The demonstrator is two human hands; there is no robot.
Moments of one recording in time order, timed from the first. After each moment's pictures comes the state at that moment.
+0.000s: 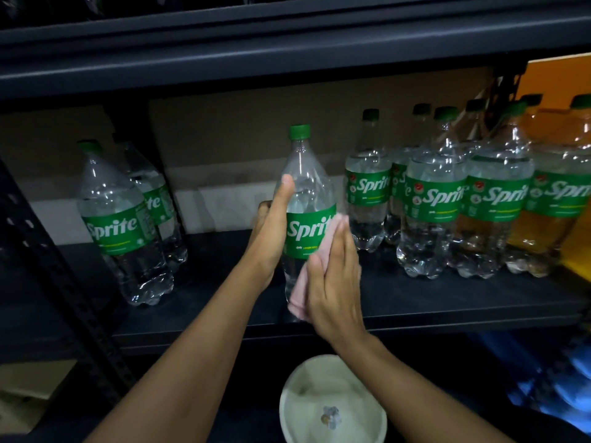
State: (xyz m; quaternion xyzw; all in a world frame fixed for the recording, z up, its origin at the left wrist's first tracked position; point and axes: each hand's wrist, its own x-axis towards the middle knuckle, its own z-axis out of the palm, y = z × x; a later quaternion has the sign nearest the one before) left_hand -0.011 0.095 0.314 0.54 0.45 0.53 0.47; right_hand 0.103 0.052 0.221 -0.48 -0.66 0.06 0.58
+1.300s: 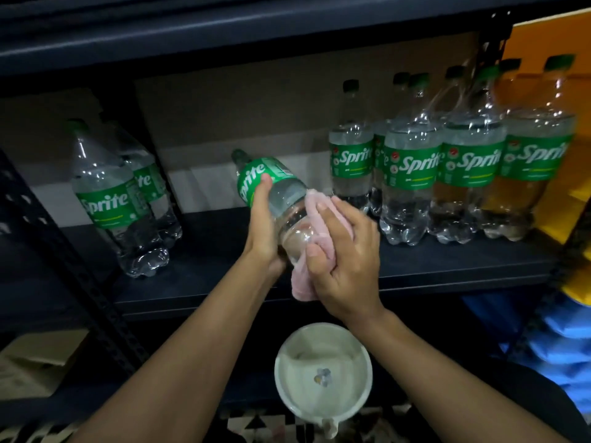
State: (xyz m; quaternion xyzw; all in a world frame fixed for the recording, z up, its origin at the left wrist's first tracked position) left_hand 0.030 0.037 0.301 0.32 0.38 0.57 0.66; right_hand 0.151 0.002 0.237 -0.37 -0.65 -0.09 0.65
